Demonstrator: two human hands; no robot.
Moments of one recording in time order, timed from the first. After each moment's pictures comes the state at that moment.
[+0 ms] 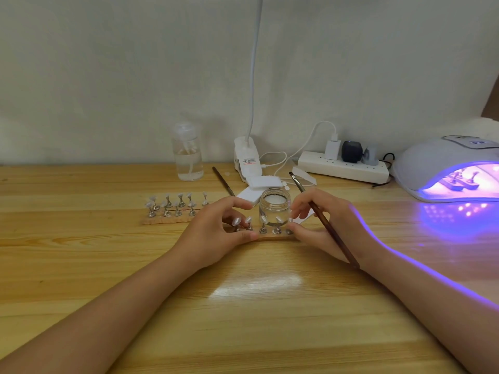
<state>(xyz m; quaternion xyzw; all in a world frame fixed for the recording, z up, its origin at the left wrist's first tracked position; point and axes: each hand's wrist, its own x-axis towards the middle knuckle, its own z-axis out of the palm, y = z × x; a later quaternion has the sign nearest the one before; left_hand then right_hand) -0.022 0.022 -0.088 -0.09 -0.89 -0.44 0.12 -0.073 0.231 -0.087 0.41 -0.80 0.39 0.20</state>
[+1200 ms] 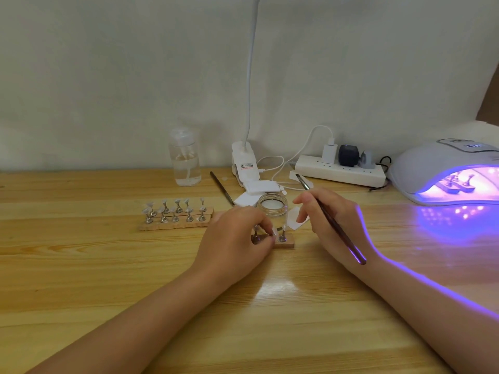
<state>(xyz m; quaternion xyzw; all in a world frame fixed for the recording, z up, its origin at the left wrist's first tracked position) -0.017 0.059 -0.085 -0.12 -0.92 -0.29 0.22 -0.072 0.224 -0.087 0.32 -0.78 0.48 0.25</state>
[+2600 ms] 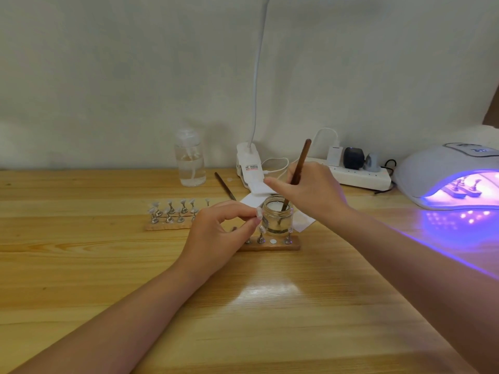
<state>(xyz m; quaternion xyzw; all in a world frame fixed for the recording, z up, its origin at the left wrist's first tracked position) -0.019 0.034 -0.086 -0.13 -0.81 -0.50 0.28 -0.108 0.182 -0.049 0.24 -0.88 0.35 0.22</state>
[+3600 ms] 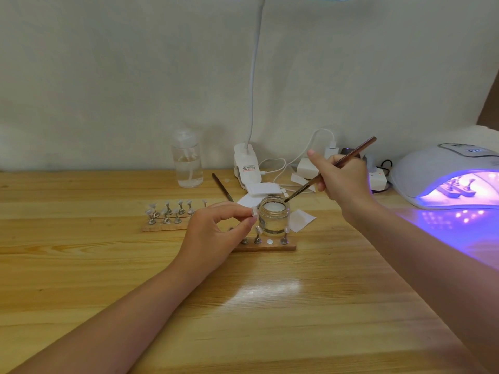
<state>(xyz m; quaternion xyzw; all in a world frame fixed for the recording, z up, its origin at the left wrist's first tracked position) -0.017 0.034 -0.084 -0.10 -0.81 -0.51 0.27 -0.117 0.215 -0.040 0.05 -0.77 0.62 0.16</state>
